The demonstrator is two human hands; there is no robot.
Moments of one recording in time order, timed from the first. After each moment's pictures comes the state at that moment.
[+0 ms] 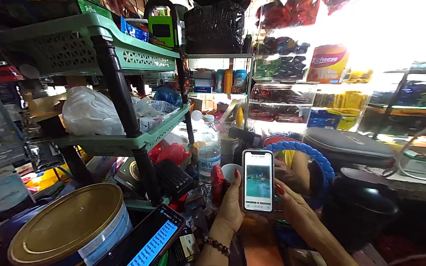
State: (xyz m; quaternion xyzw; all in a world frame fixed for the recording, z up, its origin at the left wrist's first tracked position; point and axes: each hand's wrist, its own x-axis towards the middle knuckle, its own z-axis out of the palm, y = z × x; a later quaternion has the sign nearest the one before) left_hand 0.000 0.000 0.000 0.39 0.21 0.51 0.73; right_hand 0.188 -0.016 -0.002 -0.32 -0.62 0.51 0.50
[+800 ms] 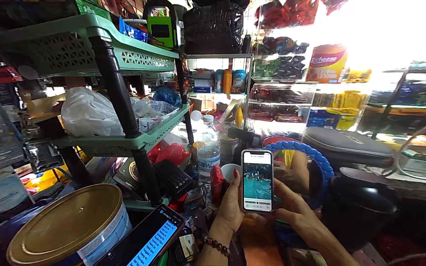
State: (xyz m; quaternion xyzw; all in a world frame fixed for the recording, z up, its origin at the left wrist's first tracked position) left_hand 0.000 0.000 0.001 0.38 0.22 0.51 0.74; right_hand 0.191 -0.017 0.001 -0.34 -0.67 0.46 0.48
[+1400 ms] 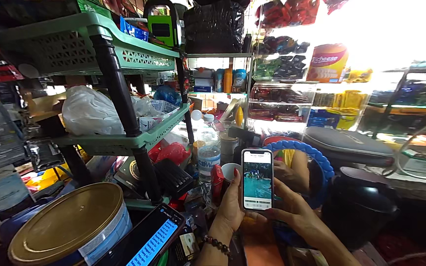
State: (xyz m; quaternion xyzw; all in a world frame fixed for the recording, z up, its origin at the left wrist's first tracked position) left_hand -0.002 0.000 0.000 0.38 0.20 0.51 0.75; right_hand 0.193 -0.015 -0.002 -0.32 -0.68 0.46 0.47
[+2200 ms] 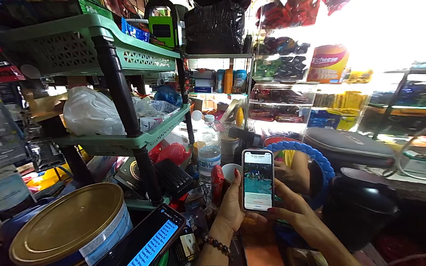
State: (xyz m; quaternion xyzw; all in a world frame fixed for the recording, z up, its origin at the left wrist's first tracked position) left_hand -0.002 -0.001 0.002 0.38 0.22 0.51 0.74; right_hand 0.192 -0.015 0.000 -0.34 -0.67 0.46 0.47
